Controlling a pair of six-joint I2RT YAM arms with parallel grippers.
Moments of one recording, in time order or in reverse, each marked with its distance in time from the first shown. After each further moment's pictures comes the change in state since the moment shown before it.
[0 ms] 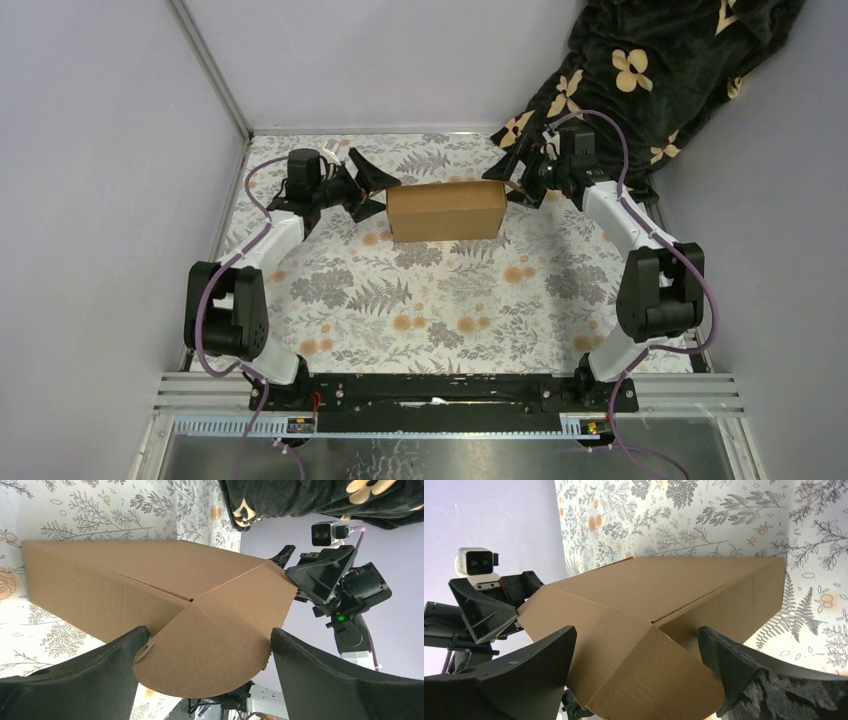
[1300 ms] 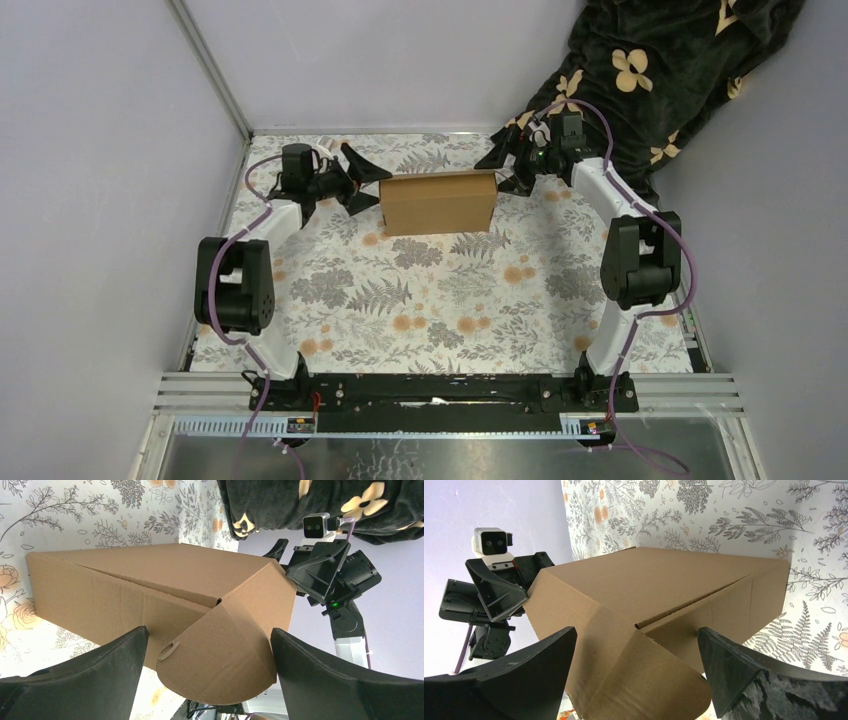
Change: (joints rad) left arm 0.089 0.154 0.064 0.074 0.093 -0.010; right arm -0.004 0.235 0.249 -0.105 -0.117 -0.041
